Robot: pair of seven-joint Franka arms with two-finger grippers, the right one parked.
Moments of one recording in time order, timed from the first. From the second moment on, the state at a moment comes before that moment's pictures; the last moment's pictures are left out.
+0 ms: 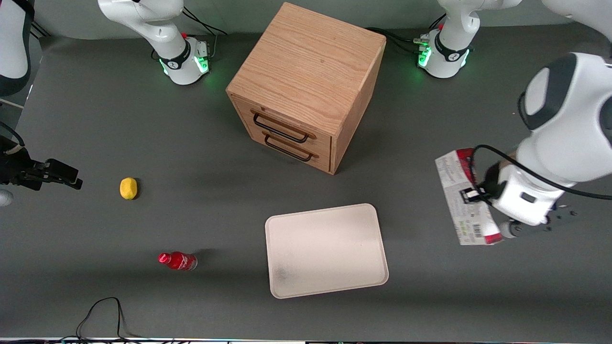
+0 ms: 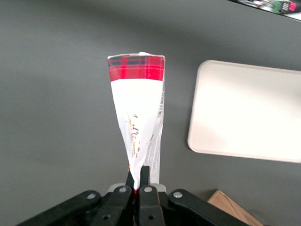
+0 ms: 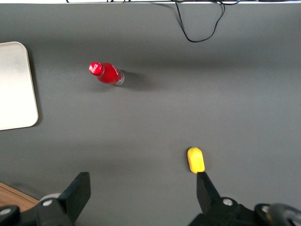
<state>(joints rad) -0.09 0.45 -0.26 -1.13 0.07 1.58 -0.56</state>
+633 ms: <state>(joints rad) -0.29 0.45 -0.27 -1.15 0.07 1.61 -0.72</state>
